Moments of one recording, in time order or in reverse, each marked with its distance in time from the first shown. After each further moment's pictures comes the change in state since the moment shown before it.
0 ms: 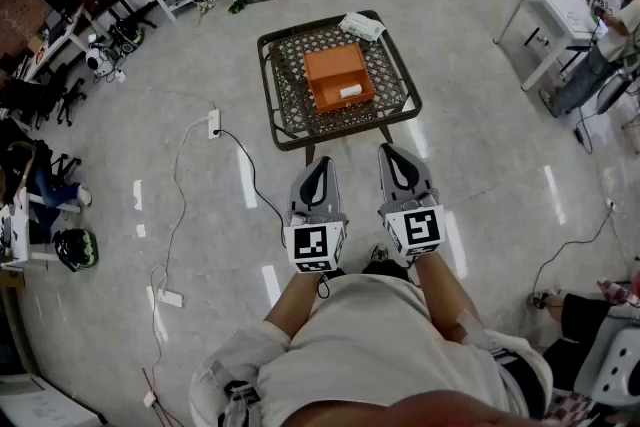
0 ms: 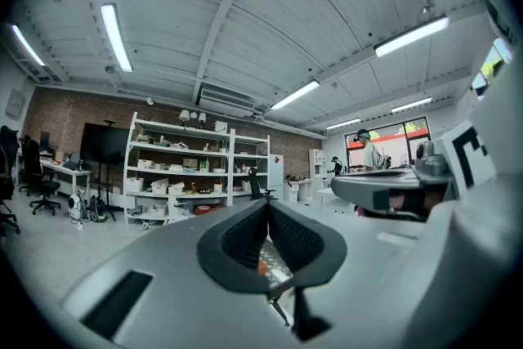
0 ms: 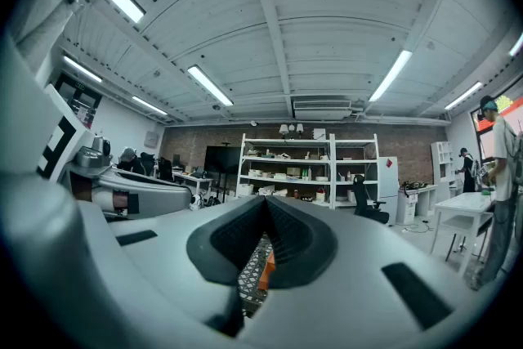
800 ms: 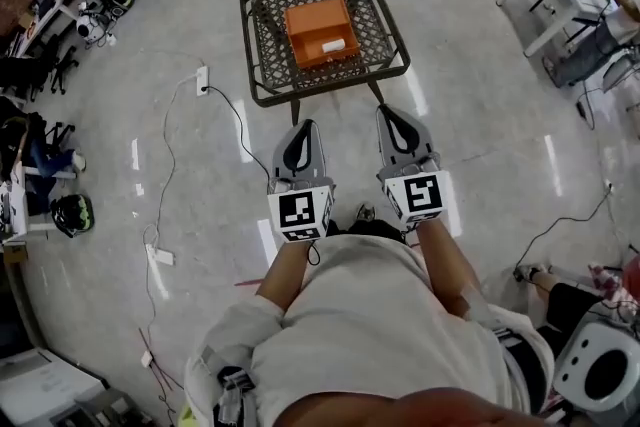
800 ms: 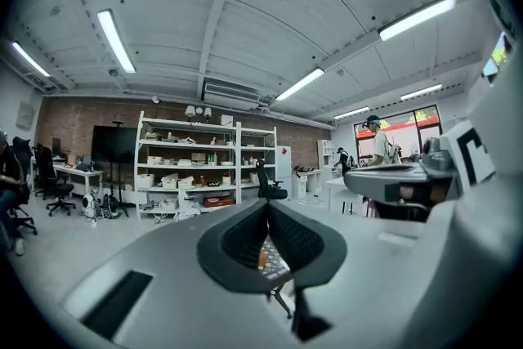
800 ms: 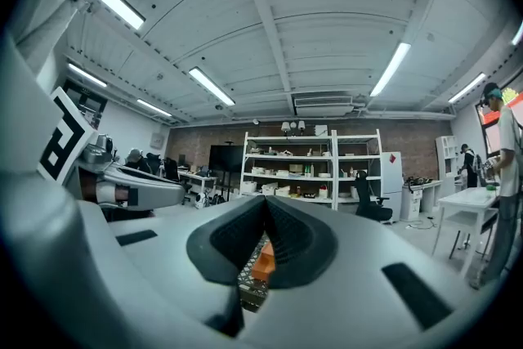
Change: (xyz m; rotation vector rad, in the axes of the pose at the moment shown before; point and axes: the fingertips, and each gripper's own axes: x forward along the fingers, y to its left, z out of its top) left arm 0.025 -0.040 -0.022 0.021 0.044 0.073; right arm -0.021 -0.062 -0.025 0.005 -0.008 0.043
